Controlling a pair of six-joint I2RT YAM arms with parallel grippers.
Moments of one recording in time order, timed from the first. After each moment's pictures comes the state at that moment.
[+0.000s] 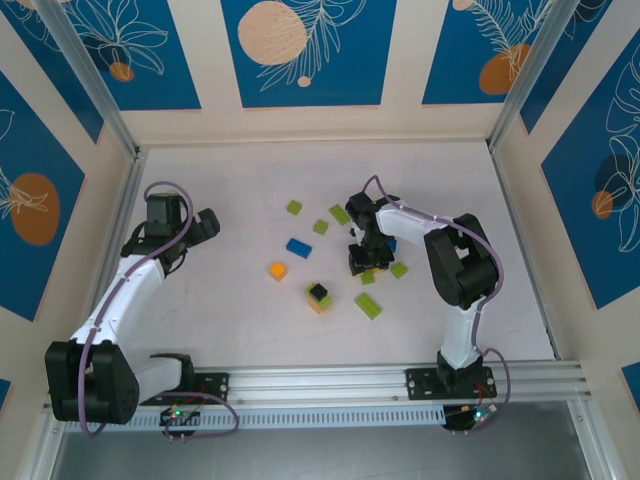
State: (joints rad) left arm -0.05 1.18 0.86 -0.48 -0.07 -0.44; right arm 0.50 1.92 1.28 -0.96 -0.10 0.28
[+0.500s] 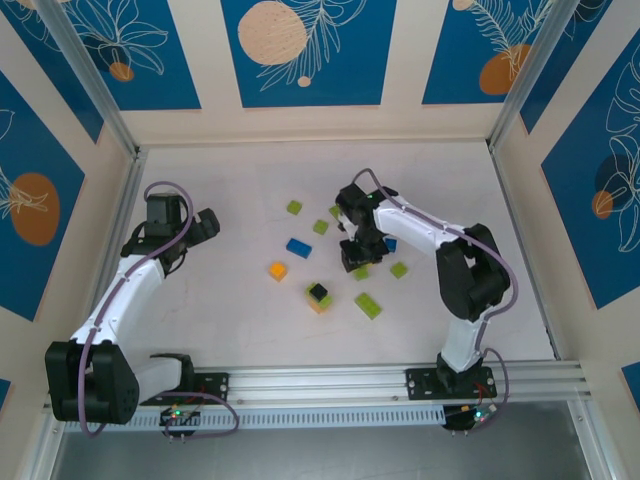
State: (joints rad) left arm -0.05 1.18 0.86 -0.48 -0.07 -0.44; right arm 0.59 1.81 1.41 -1.12 -0.11 0.21
